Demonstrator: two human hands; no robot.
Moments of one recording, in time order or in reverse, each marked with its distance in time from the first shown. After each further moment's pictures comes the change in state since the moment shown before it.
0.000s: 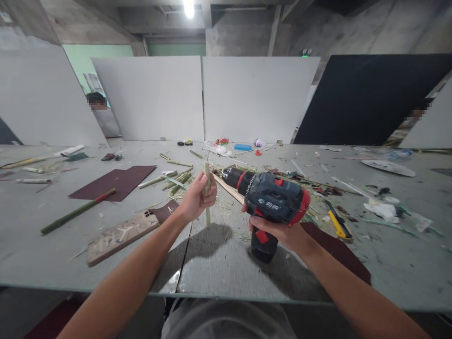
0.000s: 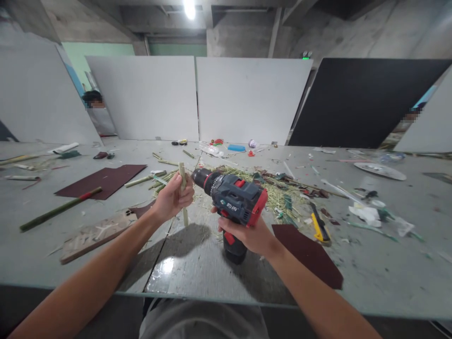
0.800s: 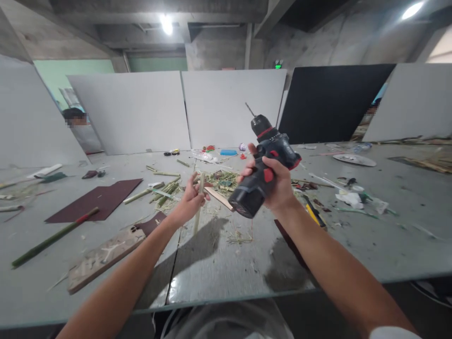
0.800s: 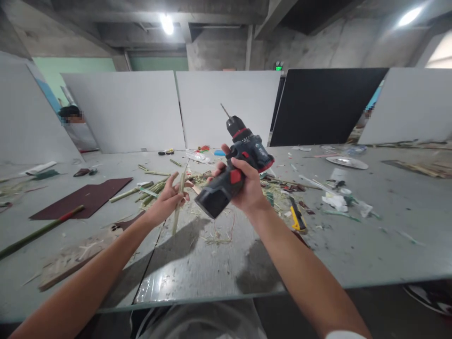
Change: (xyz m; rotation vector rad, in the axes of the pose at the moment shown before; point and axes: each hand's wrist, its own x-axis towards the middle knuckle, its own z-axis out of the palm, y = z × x) left_hand 0.018 -0.011 0.002 0.444 0.089 0.072; right_hand 0.051 -0.048 -0.043 0.380 0.180 -0.114
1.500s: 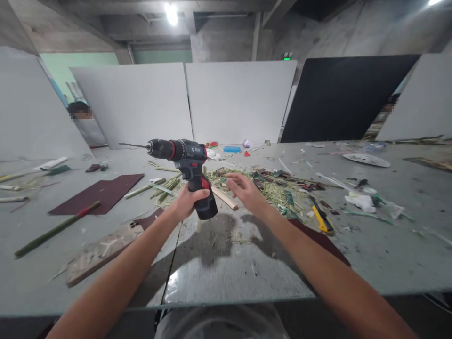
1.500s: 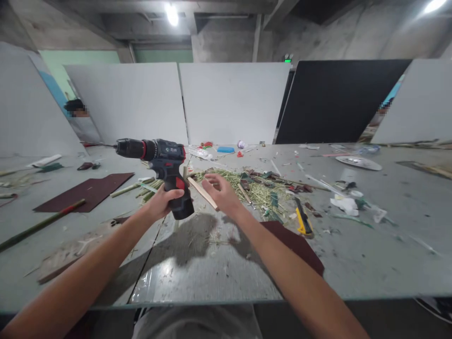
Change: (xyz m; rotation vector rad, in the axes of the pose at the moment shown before) left_hand 0.004 0.005 0.003 -0.148 0.105 -0.146; right_hand 0.012 0.075 0.000 -0.593 -0.007 0.056
